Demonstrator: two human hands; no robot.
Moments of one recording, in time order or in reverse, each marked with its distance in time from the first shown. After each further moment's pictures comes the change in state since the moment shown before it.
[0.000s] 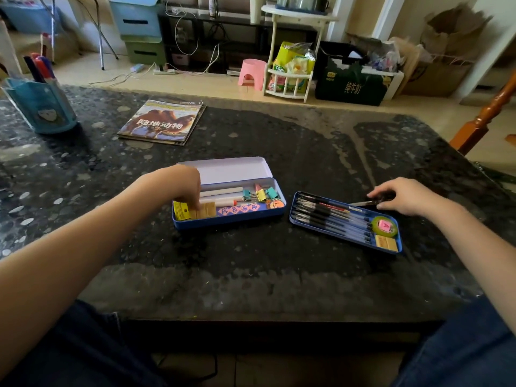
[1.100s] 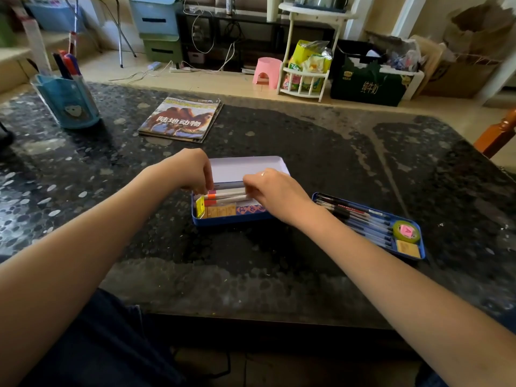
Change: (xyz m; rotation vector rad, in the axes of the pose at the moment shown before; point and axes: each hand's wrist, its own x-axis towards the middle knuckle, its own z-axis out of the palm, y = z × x) left_hand 0.008 -0.026 -0.009 -0.217 0.112 0.094; right_hand -0.034 -0.237 0.046 0.004 0.292 -0.800
